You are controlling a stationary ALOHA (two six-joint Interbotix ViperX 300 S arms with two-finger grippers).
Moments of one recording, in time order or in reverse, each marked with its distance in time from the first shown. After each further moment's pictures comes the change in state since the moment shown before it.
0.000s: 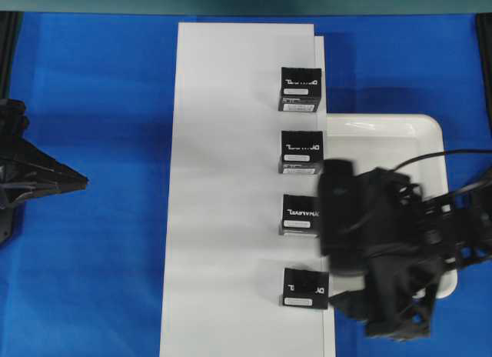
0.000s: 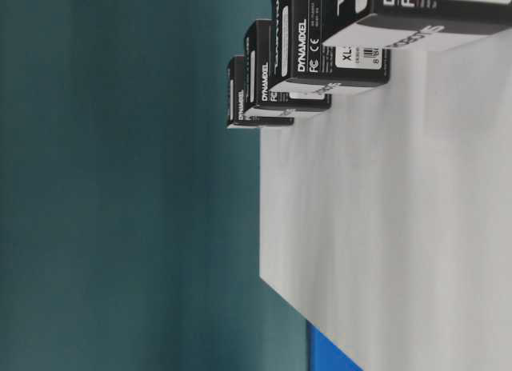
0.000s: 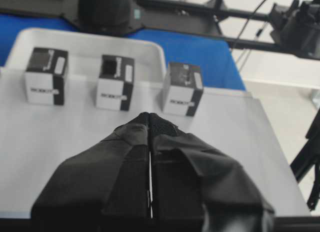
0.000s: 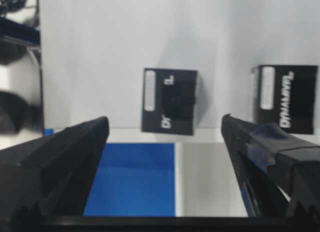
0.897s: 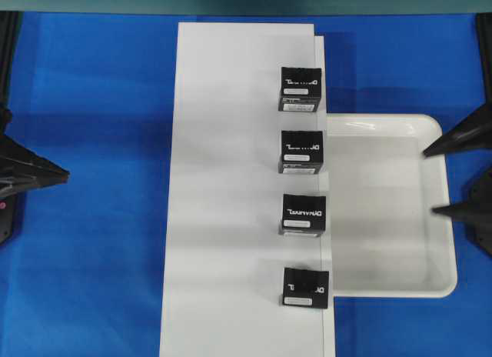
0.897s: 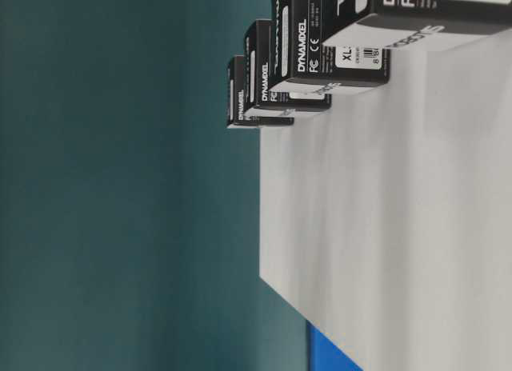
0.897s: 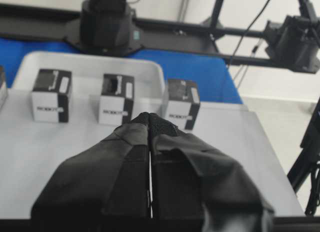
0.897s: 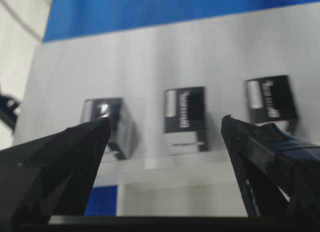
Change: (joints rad) left arm 0.000 -0.089 0.009 0.003 0.017 0.021; right arm -0.160 -0.736 0.589 -0.121 -0.430 -0.002
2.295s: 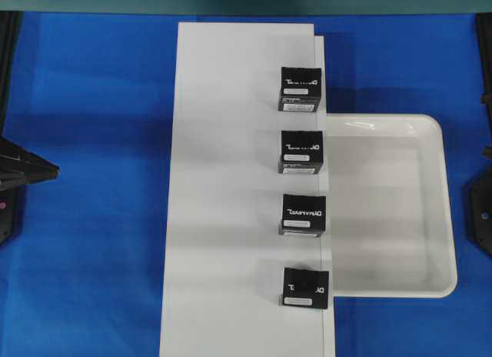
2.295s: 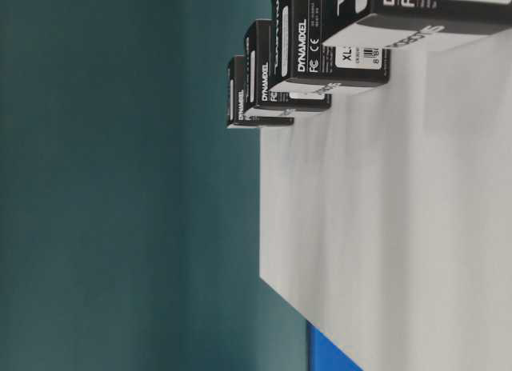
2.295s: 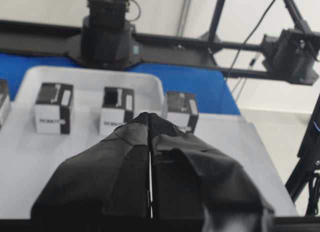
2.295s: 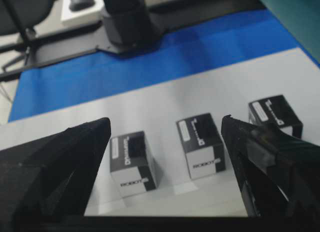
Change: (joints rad) left arm 0.003 -0.031 0.000 0.000 -0.003 -0.008; right arm -0.187 -0.302 0.166 -0.014 -0.120 -0.012
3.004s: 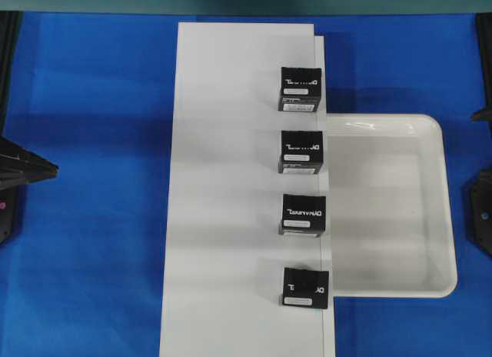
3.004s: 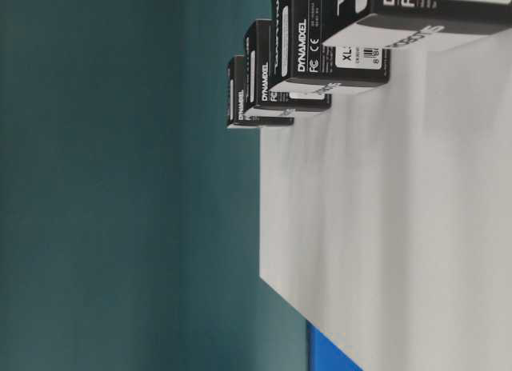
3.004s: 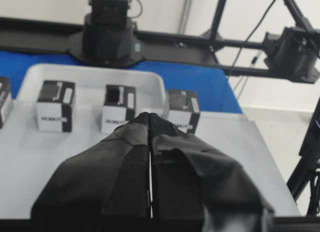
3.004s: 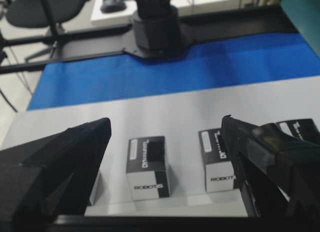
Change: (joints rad) left arm 0.002 -0.005 0.000 0.000 0.008 0.012; right arm 0.081 0.003 0.038 0.000 -0.087 -0.080
